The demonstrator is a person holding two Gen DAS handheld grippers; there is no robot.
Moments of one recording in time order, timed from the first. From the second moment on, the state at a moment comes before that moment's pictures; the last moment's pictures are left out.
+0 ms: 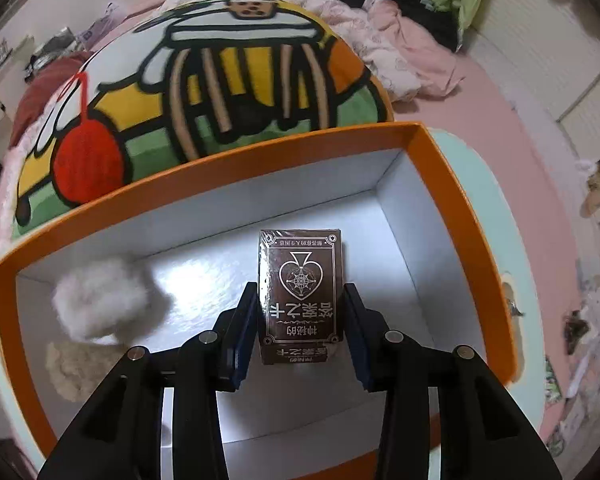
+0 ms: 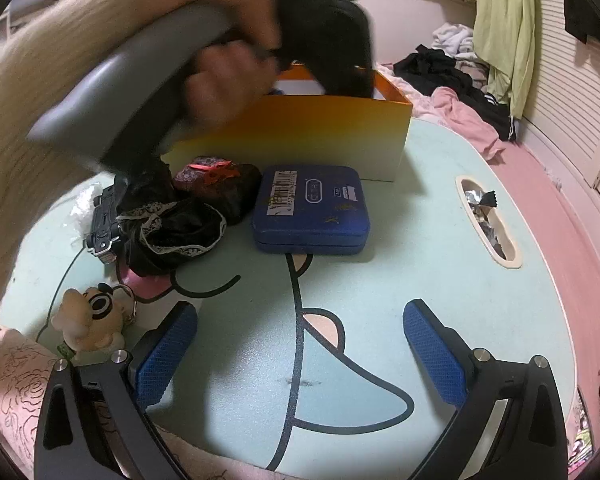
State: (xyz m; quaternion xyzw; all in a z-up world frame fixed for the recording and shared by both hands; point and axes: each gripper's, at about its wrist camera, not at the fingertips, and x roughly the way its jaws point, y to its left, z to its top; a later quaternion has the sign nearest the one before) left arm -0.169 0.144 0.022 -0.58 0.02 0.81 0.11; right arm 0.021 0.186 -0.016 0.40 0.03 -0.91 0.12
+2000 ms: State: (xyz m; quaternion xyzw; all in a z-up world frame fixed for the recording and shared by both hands) left arm 0.048 0.023 -0.024 -0.36 0.04 0.92 0.11; right arm 0.029 0.196 -0.015 0.39 0.01 -0.91 0.12
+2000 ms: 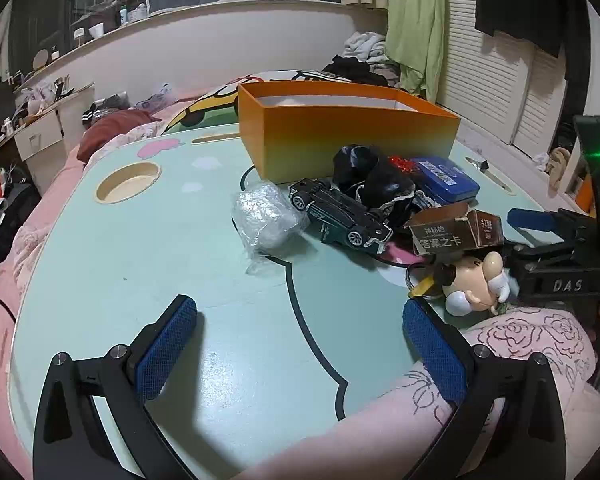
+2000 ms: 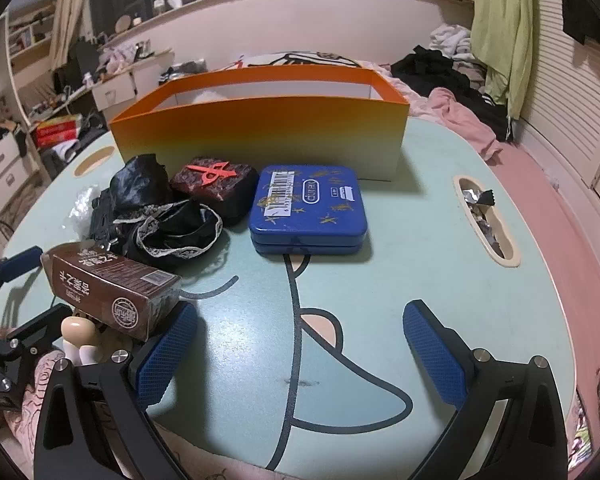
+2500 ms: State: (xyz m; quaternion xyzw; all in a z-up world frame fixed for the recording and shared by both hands) left arm 0.080 -0.002 -0.012 -0.36 0.04 0.93 0.11; right arm -0.126 0.092 0.078 0.48 -0.10 -0.84 0.23
